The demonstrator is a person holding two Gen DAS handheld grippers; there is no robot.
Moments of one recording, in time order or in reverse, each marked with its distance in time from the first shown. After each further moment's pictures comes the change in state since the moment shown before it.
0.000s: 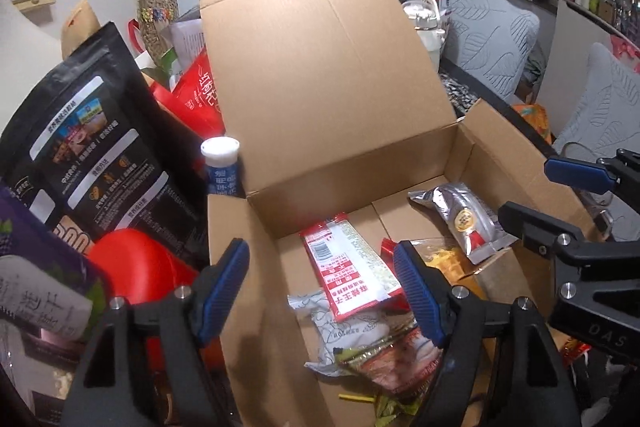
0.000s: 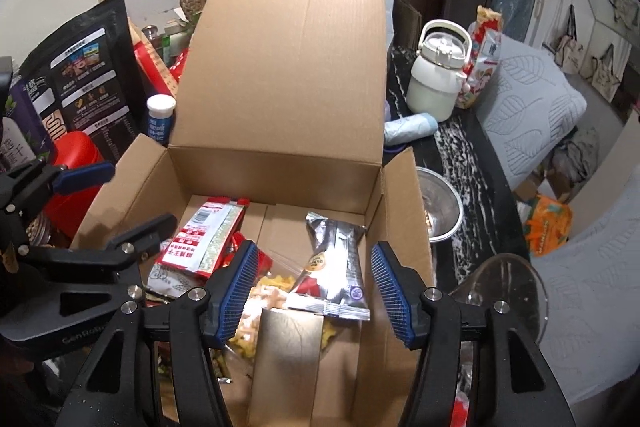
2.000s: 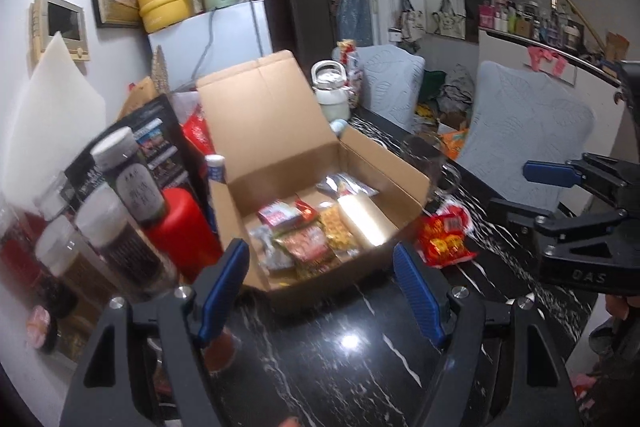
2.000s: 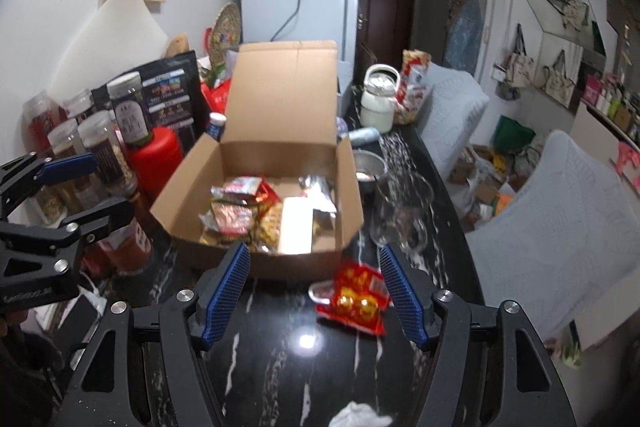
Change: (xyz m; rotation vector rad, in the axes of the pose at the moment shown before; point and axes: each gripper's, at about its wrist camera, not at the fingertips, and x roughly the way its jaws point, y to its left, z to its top) left arm -0.207 -0.034 -0.122 0.101 -0.222 -0.159; right arm -0.202 0.014 -0.137 0.076 -0.163 -0.081
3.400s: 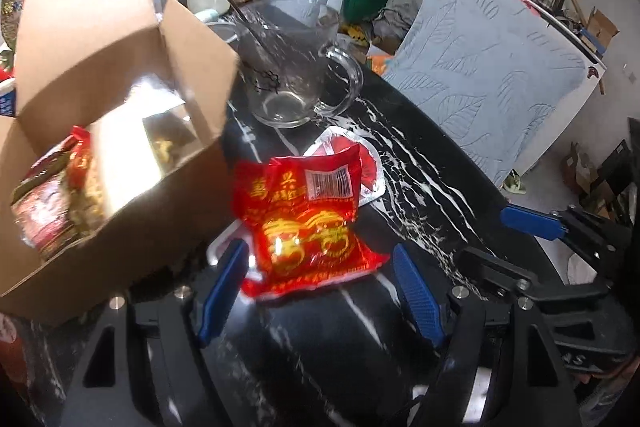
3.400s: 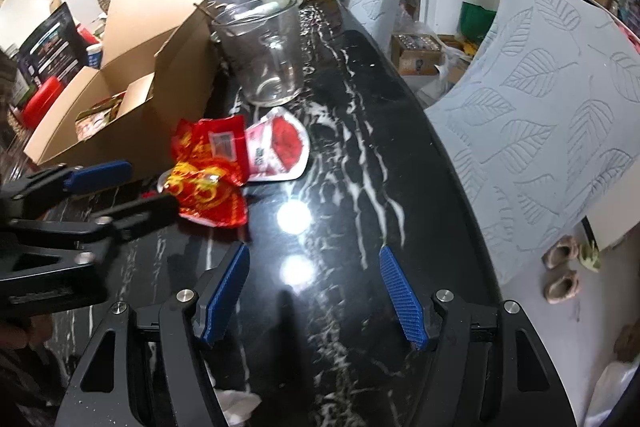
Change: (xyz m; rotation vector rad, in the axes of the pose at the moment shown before) left arm 0.206 -0.153 -0.016 -0.048 0.315 -0.274; right arm 0.106 -0.154 -0.112 0.221 0.270 -0.024
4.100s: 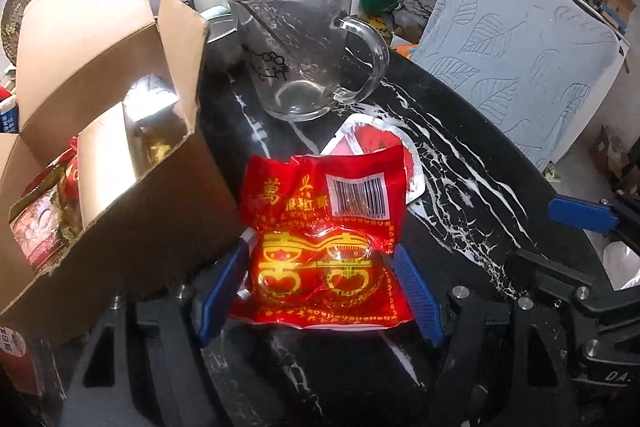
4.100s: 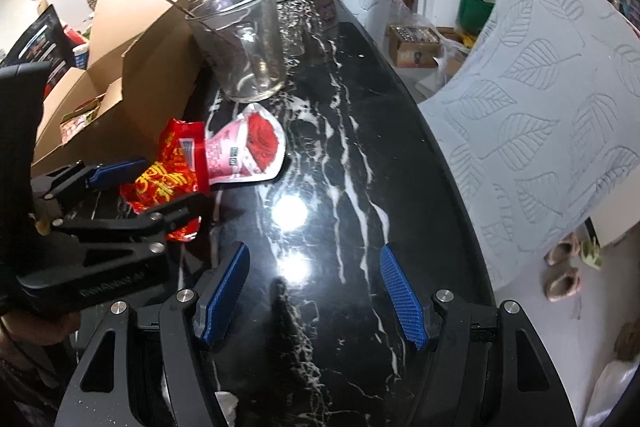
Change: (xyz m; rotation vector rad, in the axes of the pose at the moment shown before) left arm 0.034 -0.008 -0.001 0.050 0.004 0.134; right arm 0.014 -0.012 0.004 -0.002 0.026 0.008
